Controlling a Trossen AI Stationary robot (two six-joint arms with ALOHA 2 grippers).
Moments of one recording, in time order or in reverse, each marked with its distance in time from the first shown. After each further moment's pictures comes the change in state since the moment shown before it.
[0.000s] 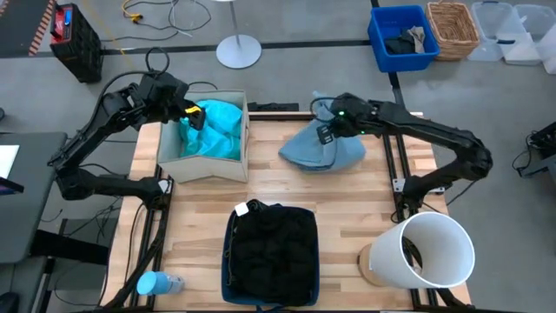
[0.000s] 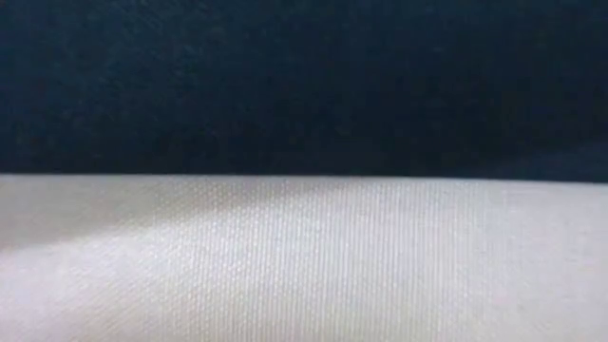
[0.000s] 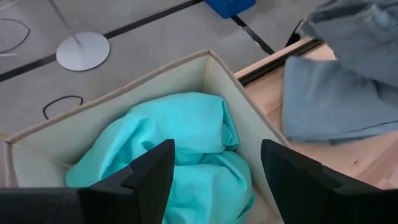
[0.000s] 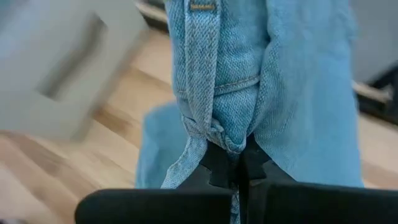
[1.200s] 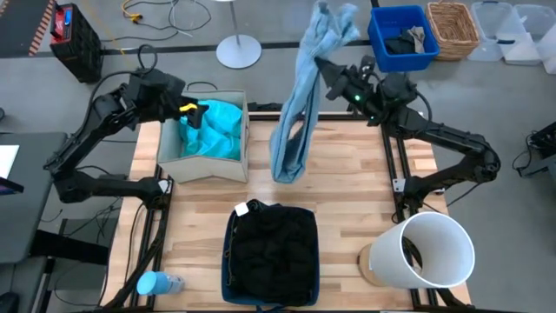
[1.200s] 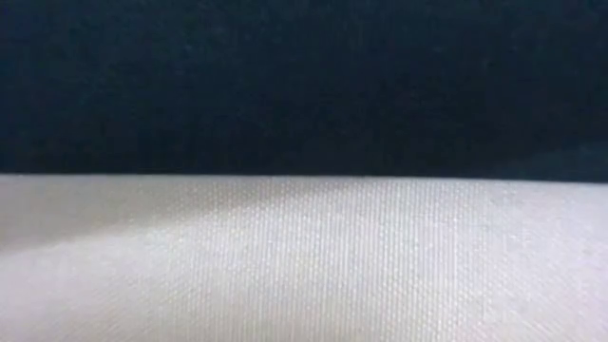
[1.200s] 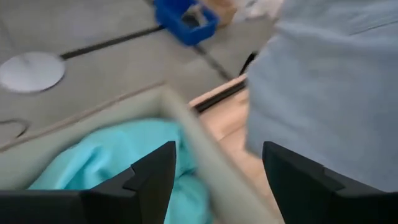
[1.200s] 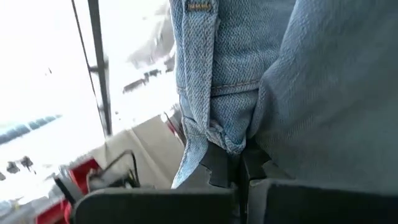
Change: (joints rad) left arm 0.000 -0.041 0.000 0.110 0.139 -0.027; right arm 0.050 -0.072 0.003 1.216 0.021 -0.078
